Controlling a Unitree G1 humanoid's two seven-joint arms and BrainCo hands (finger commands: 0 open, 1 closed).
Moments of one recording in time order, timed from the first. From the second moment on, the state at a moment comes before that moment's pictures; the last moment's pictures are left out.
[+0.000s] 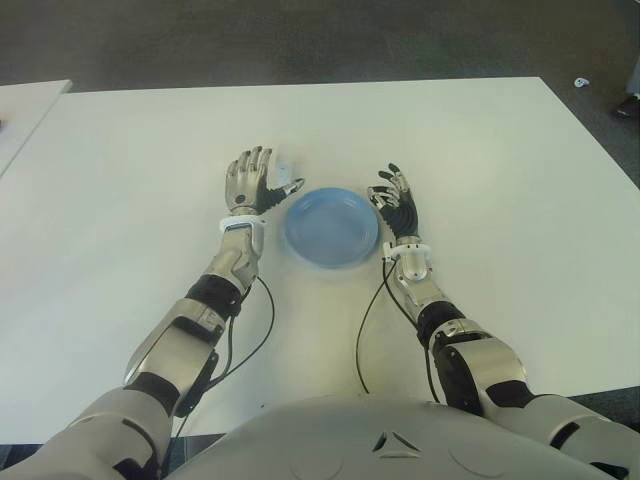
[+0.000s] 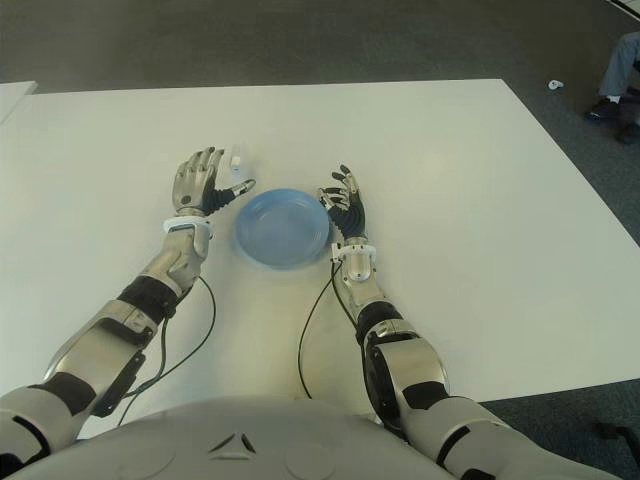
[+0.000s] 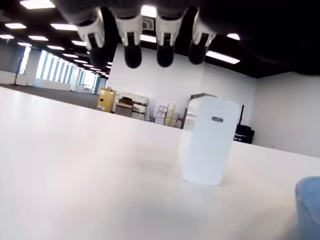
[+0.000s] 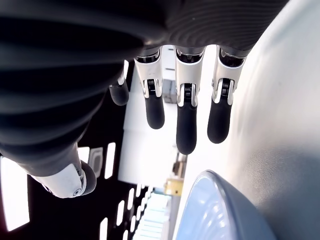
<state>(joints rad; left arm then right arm) -0.45 0.26 -0.41 0.70 0.78 0.19 0.50 -0.45 0.00 0.04 1.12 -0.18 -0.69 -0.29</state>
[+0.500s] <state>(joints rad) -0.49 0.27 -0.41 0.77 0.77 0.11 0.51 -0.45 0.00 0.04 1.12 -0.18 -0.69 -0.29</state>
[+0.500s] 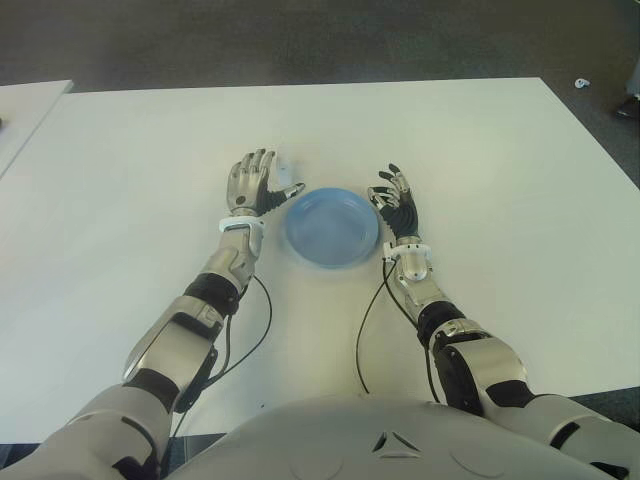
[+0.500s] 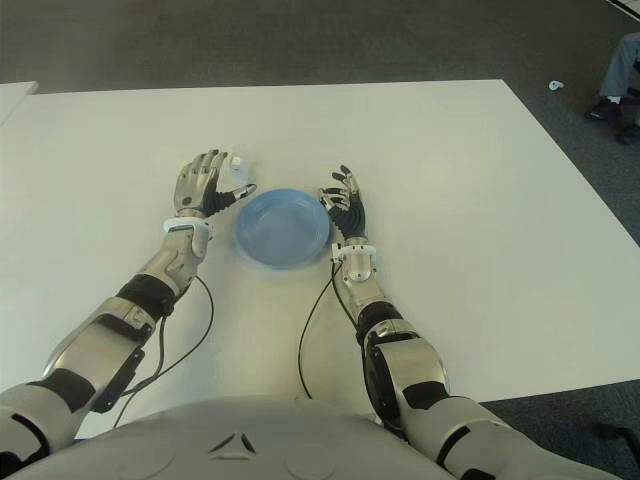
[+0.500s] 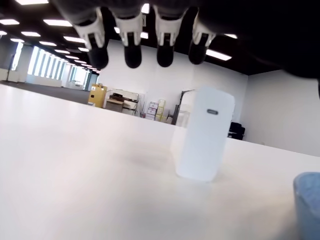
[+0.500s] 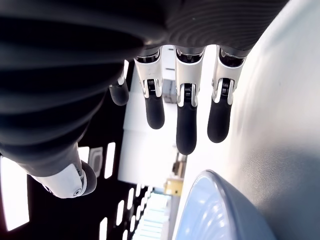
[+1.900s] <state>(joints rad) -0.65 0.25 -0.41 0.96 0.75 0.05 0.63 -0.45 0.00 0.04 1.13 -0.18 -0.69 -0.27</state>
